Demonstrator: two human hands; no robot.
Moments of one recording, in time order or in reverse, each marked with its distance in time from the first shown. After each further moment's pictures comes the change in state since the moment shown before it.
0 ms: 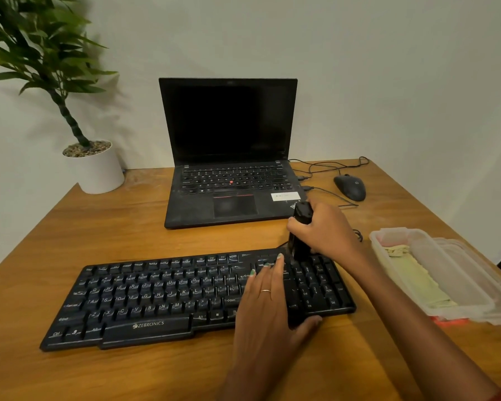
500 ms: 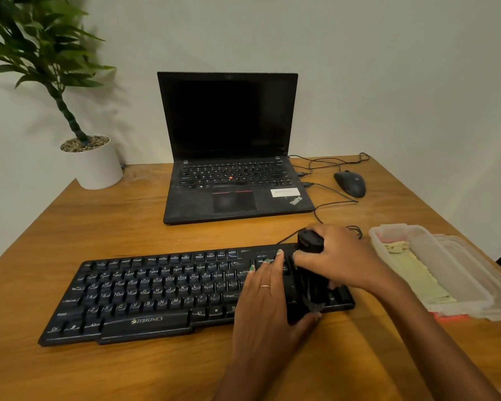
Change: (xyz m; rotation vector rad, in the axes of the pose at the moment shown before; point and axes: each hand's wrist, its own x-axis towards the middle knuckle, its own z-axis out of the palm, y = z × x) left_hand 0.000 0.000 -0.001 0.023 0.051 0.028; right_hand -0.043 0.002 -0.014 0.055 -0.255 0.026
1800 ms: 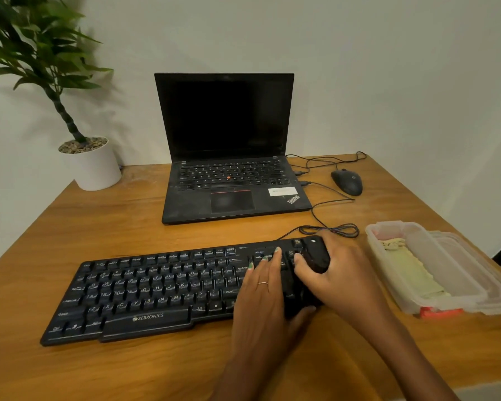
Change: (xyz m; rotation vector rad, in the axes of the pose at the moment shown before) left_hand 0.000 -0.003 0.005 -0.103 0.032 0.041; right_hand -0.034 0.005 0.026 -0.073 0.368 -0.055
